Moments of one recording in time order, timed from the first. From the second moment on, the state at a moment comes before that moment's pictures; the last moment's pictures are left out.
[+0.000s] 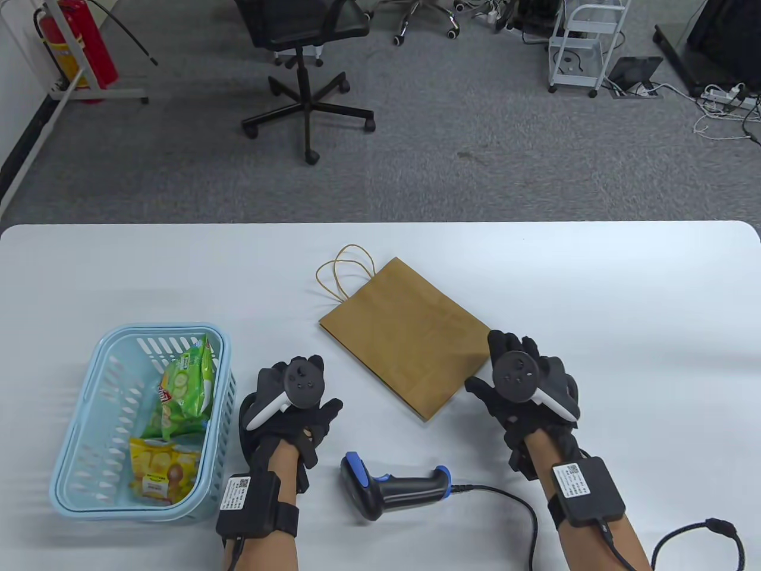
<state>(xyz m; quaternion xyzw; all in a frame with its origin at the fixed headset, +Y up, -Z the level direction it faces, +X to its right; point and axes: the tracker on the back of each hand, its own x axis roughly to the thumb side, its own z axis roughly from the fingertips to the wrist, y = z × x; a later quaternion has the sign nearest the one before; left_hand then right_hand) -0.180 -0.763 -0.342 -0.21 -0.10 0.16 0.96 0.157 -0.739 -0.351 0.10 0.09 0.98 0.15</state>
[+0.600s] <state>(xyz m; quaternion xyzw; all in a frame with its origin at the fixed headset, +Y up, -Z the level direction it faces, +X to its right) -0.184 -0.773 -0.347 -0.24 -0.09 0.19 0.95 0.038 -0.782 -0.386 0.12 0.20 0.97 0.05</state>
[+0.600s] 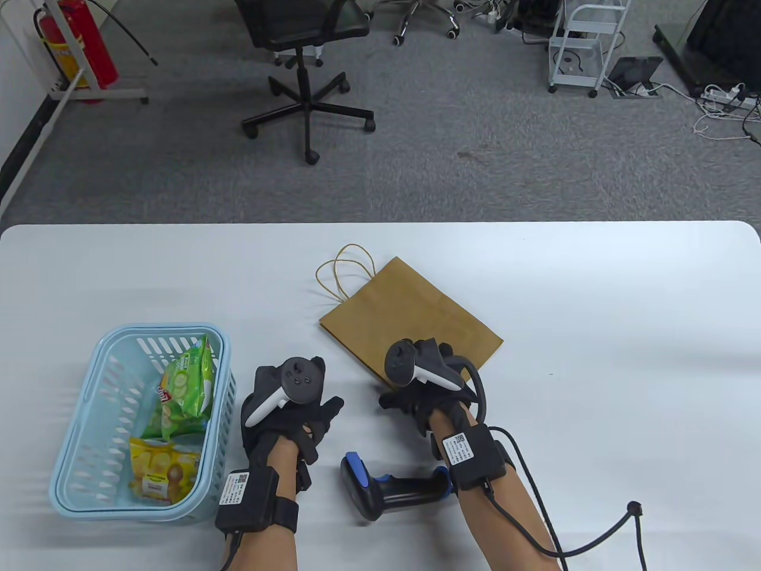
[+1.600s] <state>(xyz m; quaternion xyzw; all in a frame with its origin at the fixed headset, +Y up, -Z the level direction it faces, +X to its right) -0.192 -0.764 -0.345 -0.22 -0.10 0.32 0.92 0.104 -0.700 -0.339 0.13 -0.10 0.98 0.11</state>
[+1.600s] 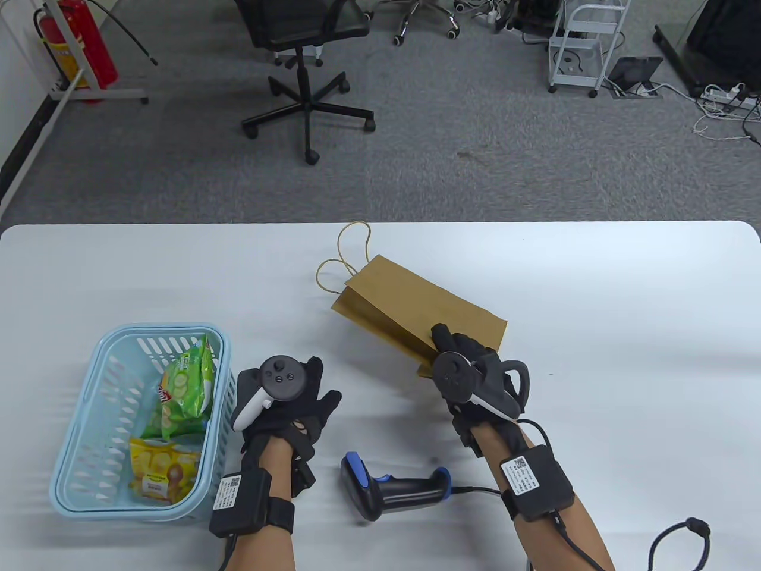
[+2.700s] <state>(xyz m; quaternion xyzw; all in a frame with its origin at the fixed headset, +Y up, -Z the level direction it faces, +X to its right) -0.182 -0.727 -0.372 -0.06 -0.17 0.68 0.72 0.158 -0.625 -0.316 0.29 -0.10 0.82 0.48</state>
